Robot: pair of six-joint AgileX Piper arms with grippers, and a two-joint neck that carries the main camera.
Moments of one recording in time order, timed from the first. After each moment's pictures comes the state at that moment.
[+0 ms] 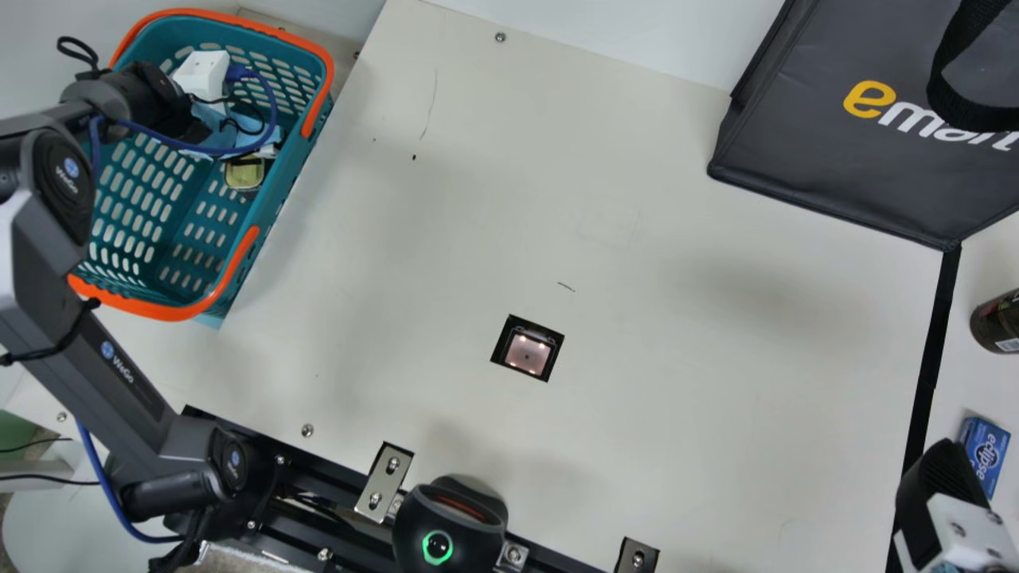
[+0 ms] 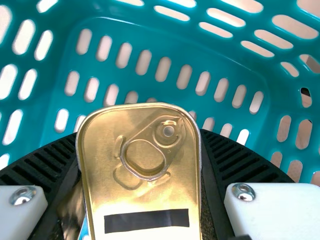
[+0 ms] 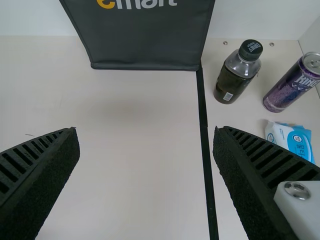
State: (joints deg) left arm 31.1 125.1 -74.7 -16.2 29.8 25.3; right arm 0.7 42.6 -69.8 -0.8 69.5 0.0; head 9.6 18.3
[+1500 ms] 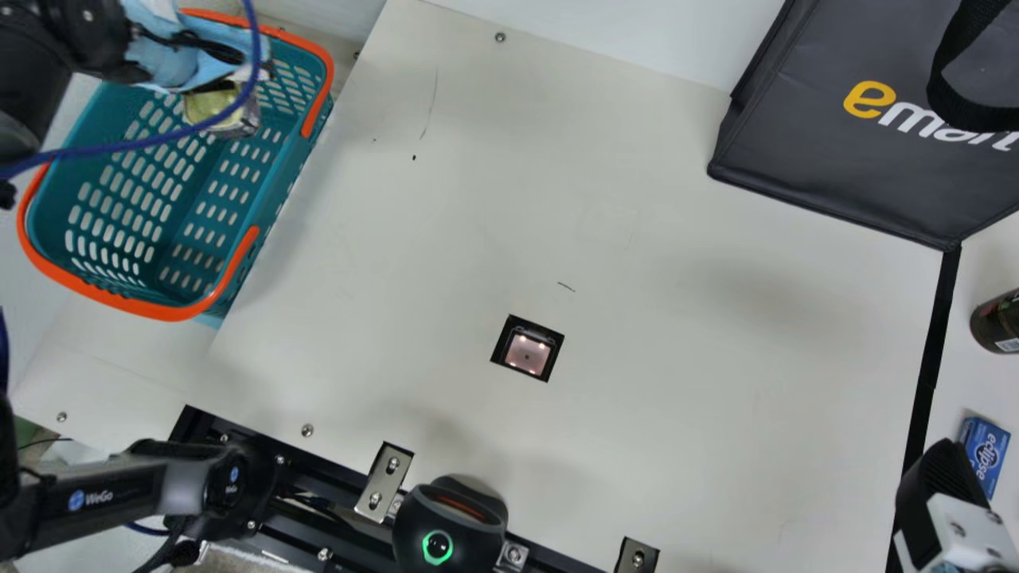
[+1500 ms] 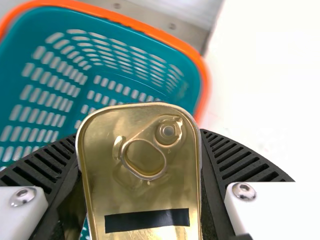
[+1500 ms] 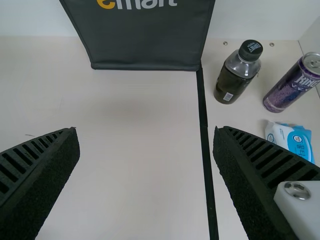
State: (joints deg) left arm 11.4 86.8 -75.6 3.8 55.3 -9.5; right arm 0.7 42.6 -69.8 -0.8 69.4 0.0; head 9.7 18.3
